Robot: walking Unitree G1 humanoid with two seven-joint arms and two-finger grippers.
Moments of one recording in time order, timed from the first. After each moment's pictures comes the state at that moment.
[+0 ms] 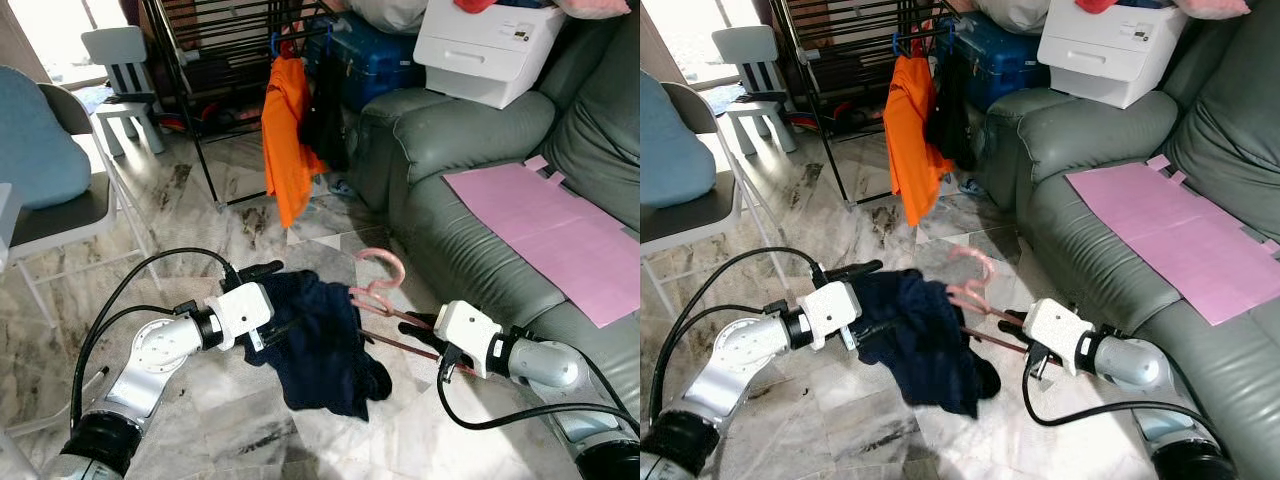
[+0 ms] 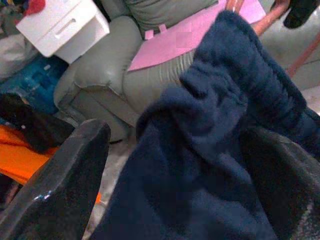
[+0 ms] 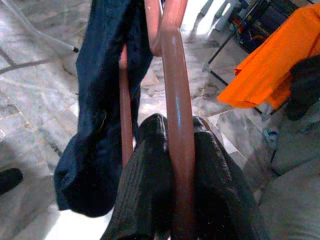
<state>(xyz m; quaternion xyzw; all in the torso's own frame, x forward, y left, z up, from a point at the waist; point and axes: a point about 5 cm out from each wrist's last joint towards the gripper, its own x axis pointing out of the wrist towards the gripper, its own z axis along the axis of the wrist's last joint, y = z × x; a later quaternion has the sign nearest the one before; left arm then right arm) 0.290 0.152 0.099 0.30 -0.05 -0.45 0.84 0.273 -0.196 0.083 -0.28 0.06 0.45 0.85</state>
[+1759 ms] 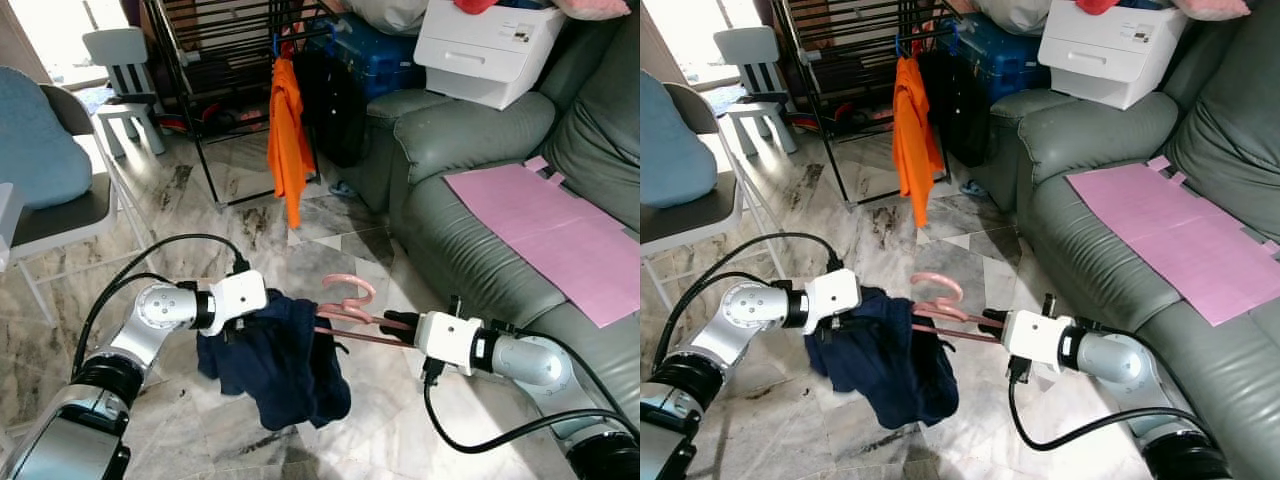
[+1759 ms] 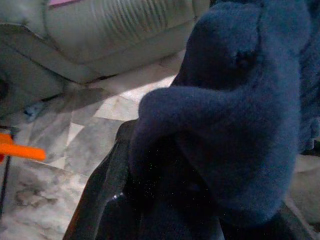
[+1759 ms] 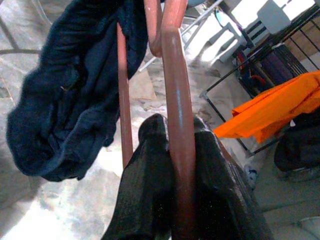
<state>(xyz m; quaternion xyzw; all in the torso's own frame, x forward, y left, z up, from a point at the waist) 0.323 0.169 0.092 0.33 0.12 -0.54 0.77 0.273 -0.173 0.093 -0.36 0.00 0.49 0.80</state>
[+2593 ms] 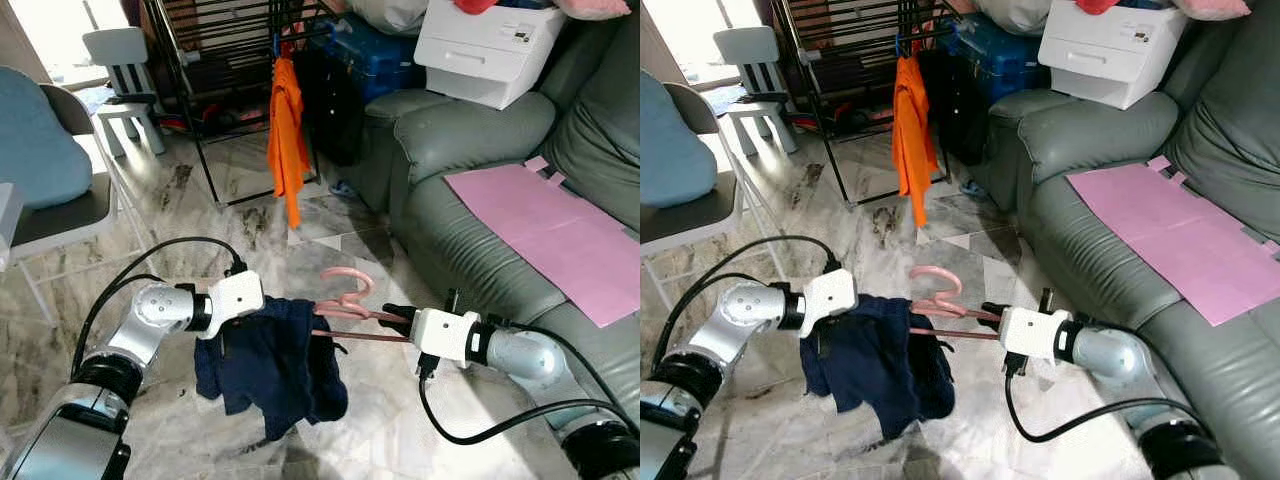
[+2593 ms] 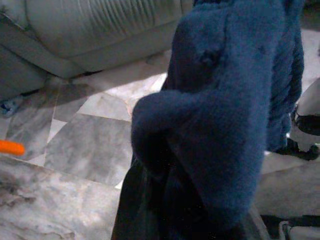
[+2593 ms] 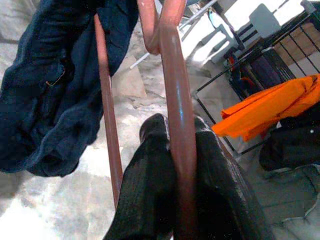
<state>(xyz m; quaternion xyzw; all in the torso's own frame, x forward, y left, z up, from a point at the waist) 0.320 0.173 0.088 0.30 0.14 -0.55 0.76 0.282 -0.171 0.094 -0.39 -0.02 0.48 0.79</state>
